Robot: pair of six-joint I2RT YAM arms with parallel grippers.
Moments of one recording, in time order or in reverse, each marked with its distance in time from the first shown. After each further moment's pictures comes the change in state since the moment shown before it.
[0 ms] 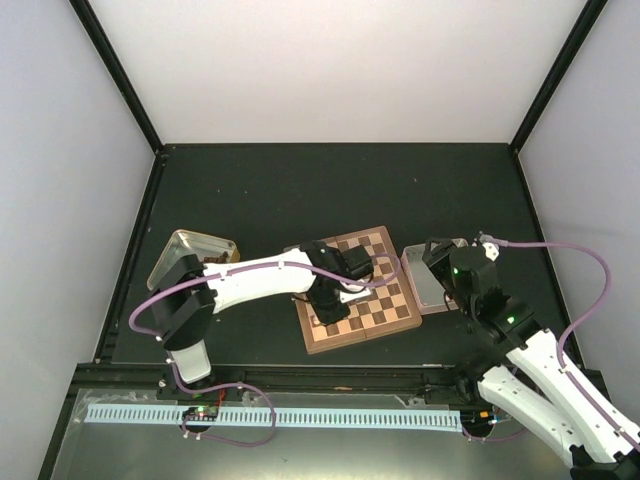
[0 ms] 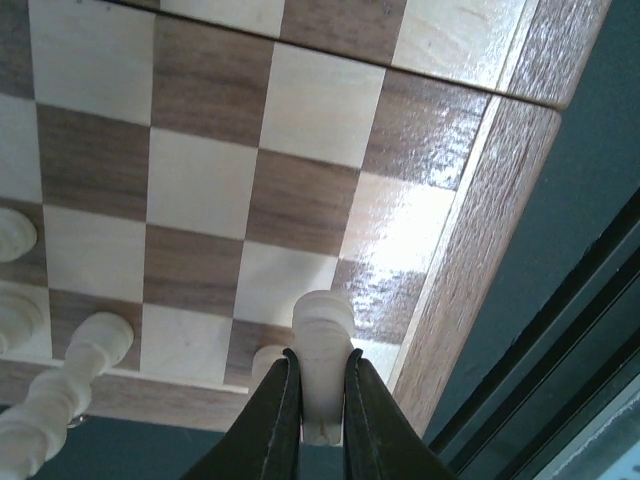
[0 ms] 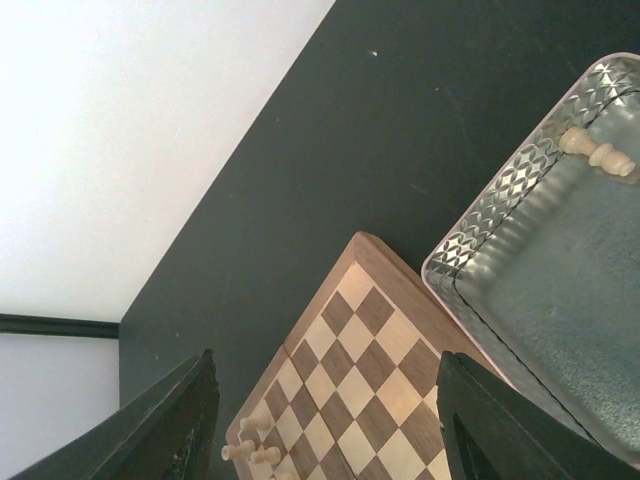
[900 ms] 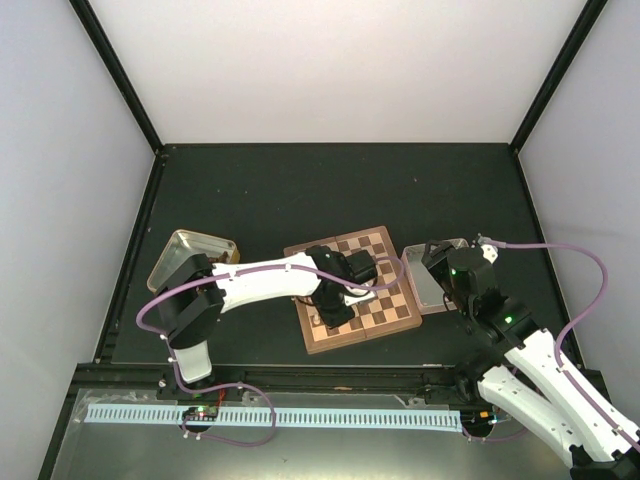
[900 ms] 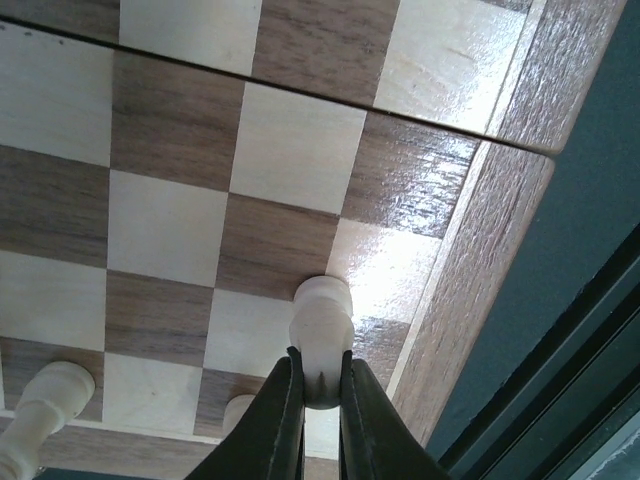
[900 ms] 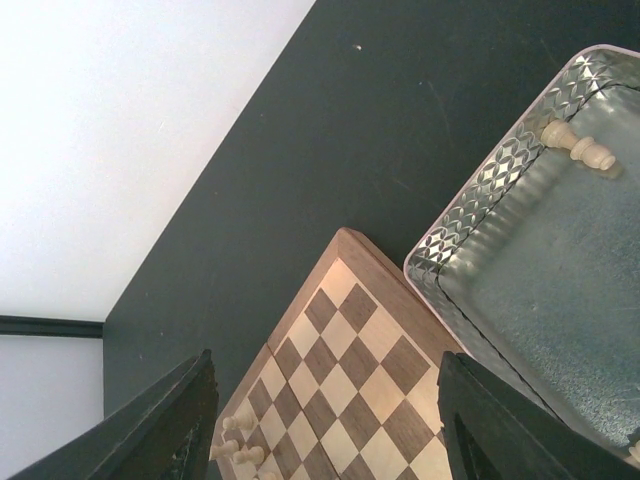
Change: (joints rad) left arm -0.018 0.042 -0.009 0.062 0.011 -0.037; right arm -0.004 0.001 -0.022 -0.005 0.003 0.001
